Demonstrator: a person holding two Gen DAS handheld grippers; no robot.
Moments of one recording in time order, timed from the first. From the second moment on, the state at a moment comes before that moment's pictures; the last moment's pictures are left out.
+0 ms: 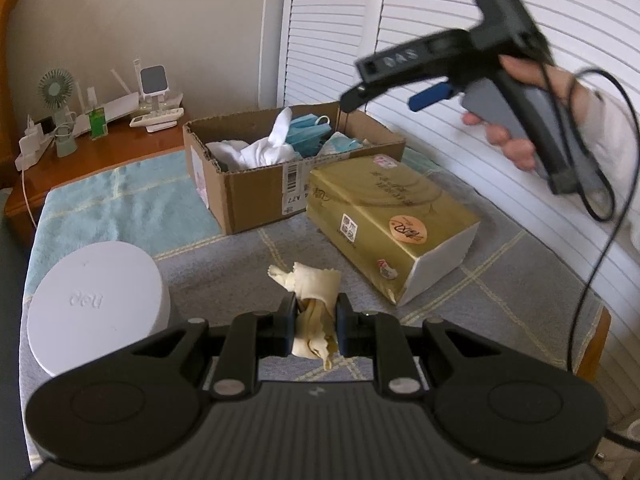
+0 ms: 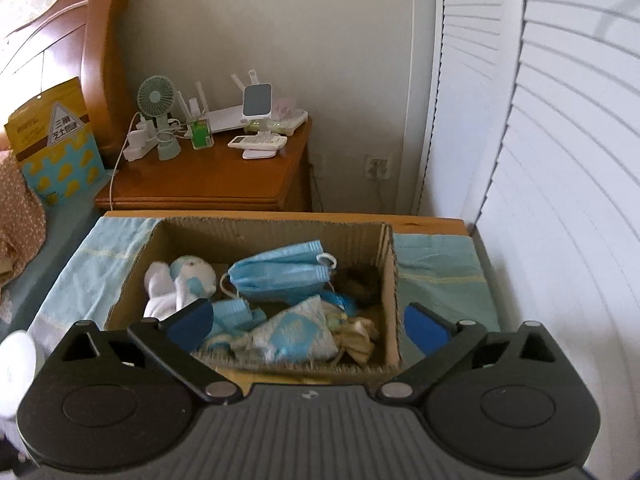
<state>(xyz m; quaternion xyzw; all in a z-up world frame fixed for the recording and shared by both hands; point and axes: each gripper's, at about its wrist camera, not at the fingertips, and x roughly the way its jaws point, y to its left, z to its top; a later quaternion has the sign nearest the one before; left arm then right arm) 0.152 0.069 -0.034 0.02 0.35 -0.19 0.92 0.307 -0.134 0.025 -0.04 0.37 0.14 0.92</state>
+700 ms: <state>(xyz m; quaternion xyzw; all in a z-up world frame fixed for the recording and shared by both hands) 0.198 0.045 0.023 0.05 0.35 -0.18 0.92 0.170 -0.175 0.003 -0.06 0.32 0.13 0.94</state>
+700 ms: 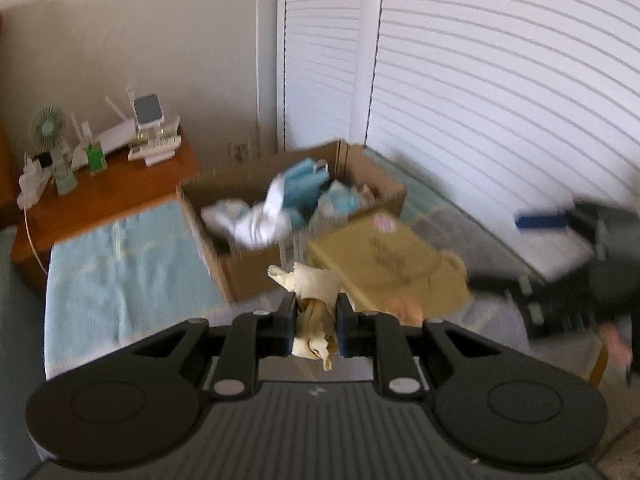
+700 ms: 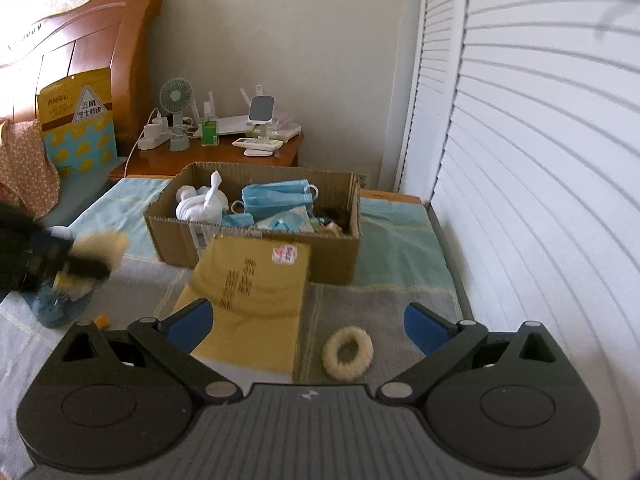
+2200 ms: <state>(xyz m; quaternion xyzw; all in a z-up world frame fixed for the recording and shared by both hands) 0.200 0.028 0.041 0.03 0.32 -0.10 0.94 0.132 -0.208 0.005 0.00 0.31 0.14 0.94</state>
